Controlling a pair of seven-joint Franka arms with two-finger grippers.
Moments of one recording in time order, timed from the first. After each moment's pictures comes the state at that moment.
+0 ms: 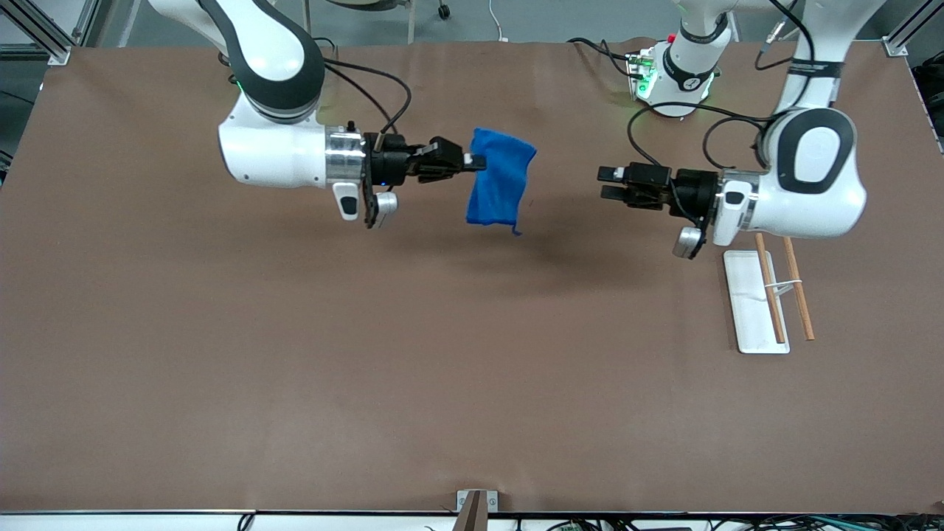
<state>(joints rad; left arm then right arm) -0.06 0.10 -0.08 -2.17 -1.36 1.60 0.46 0.08 0.16 0.56 -1.95 1.55 2.18 -0.22</state>
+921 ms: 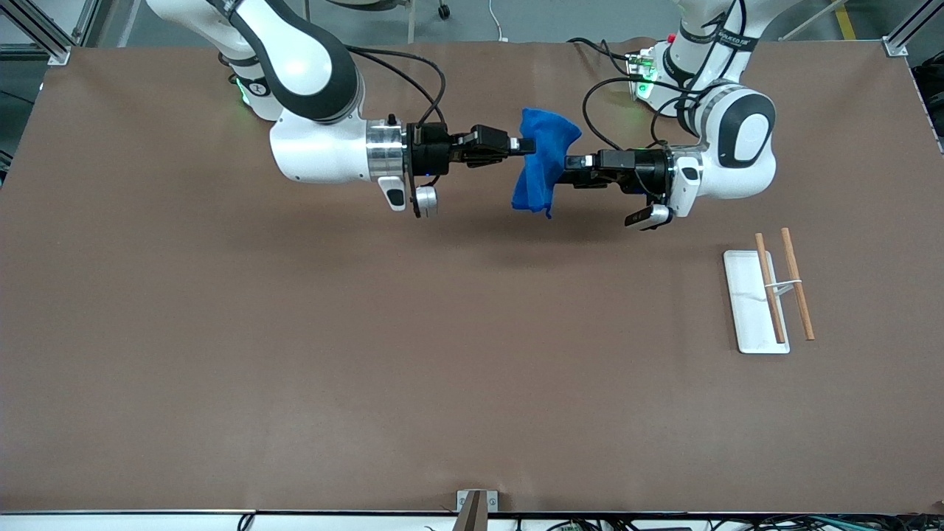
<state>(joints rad) -0.06 0.02 -0.21 -2.43 -1.84 1.71 0.60 0.19 0.26 0.57 -1.84 1.74 2.26 -0.27</state>
